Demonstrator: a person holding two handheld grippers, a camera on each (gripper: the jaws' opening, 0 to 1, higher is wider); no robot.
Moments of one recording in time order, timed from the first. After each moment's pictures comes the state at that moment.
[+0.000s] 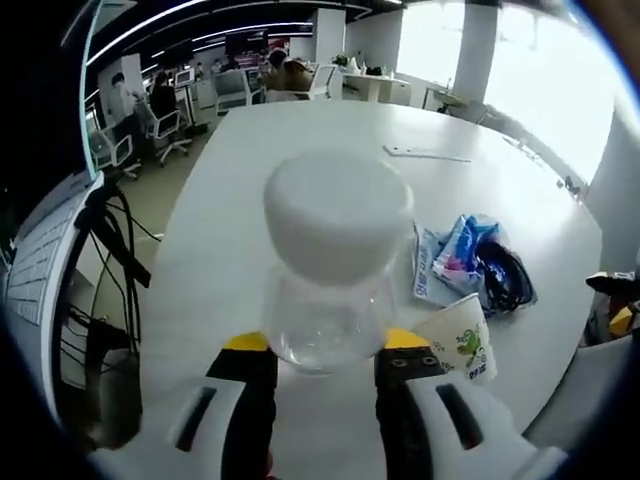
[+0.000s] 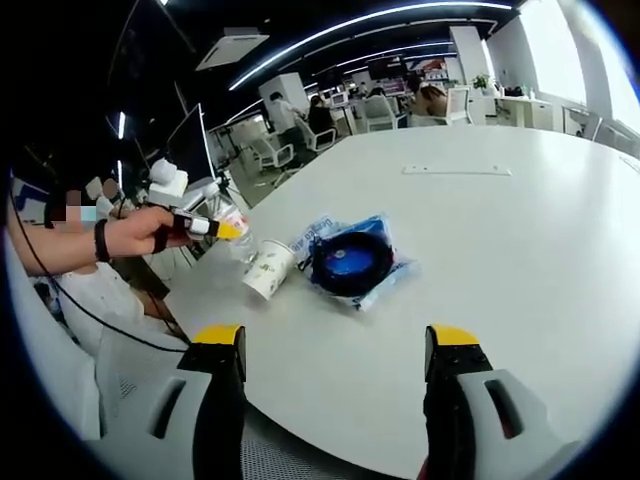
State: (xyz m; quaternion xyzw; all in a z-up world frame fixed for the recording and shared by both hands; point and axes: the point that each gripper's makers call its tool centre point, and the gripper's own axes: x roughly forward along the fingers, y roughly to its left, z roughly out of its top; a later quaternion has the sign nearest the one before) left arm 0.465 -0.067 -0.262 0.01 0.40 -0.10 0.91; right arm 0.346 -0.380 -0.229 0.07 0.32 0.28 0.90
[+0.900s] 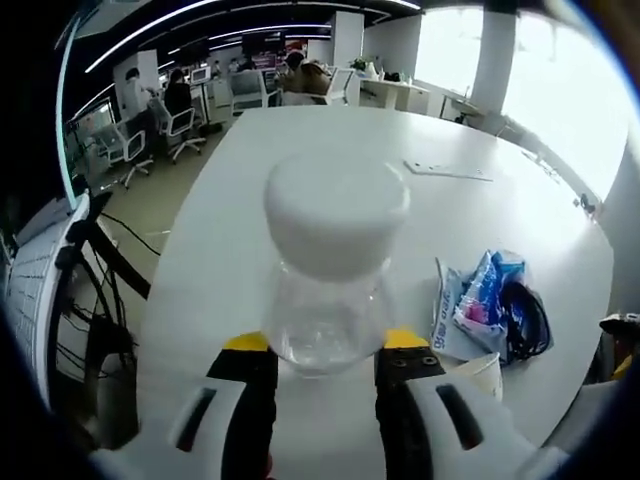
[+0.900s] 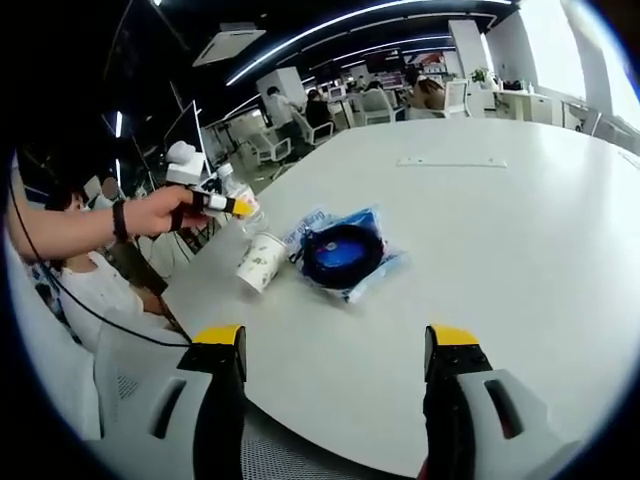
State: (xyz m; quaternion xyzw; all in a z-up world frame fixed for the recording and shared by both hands) left arm 0.516 -0.073 -0.263 0.00 0.40 -0.07 0.91; right arm 0.343 -0.394 -0.238 0.07 0.34 0.28 0.89
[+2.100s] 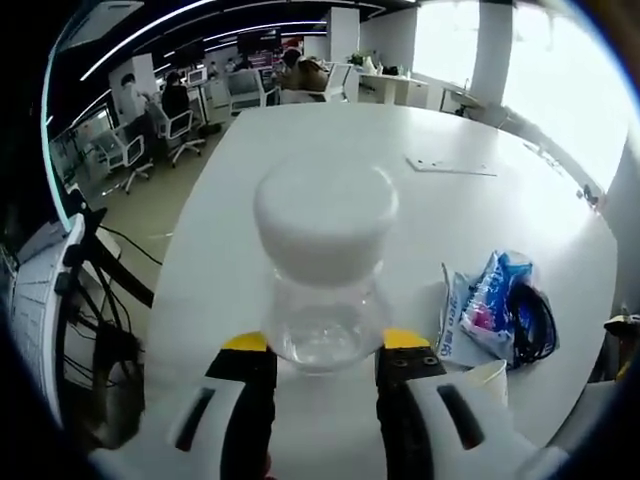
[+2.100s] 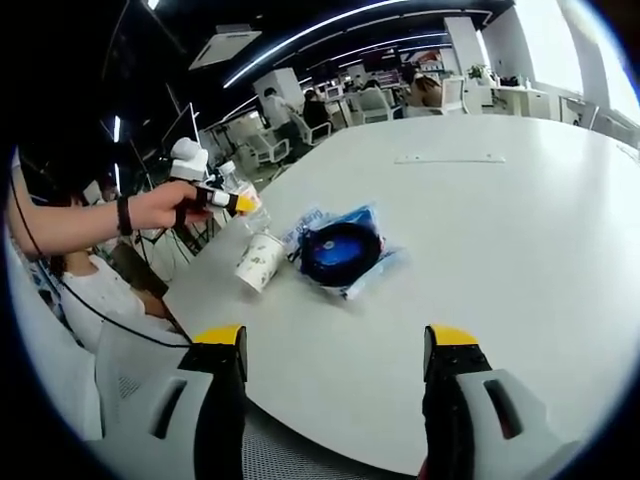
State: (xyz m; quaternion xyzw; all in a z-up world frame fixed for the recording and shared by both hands) left arm 0.523 -0.073 -0.262 0.02 0.41 -0.07 0.91; right arm 0.341 -0.398 -0.238 0.08 0.34 0.28 0.90
